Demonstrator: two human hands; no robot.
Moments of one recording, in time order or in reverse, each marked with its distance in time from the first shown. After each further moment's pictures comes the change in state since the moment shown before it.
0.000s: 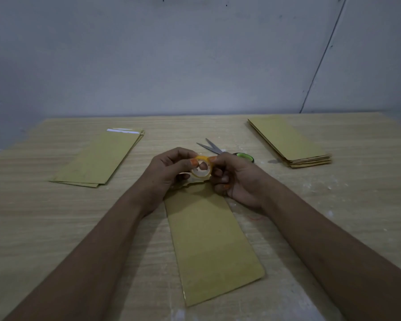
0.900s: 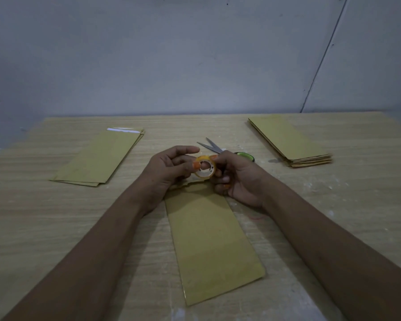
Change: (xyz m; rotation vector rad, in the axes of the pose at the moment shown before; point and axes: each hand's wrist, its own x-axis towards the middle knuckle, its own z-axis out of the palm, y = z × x) left_hand 0.004 -0.005 -0.007 -0.084 -0.018 -0.021; right_hand -0.001 0.000 -0.003 -0.004 0.002 0.005
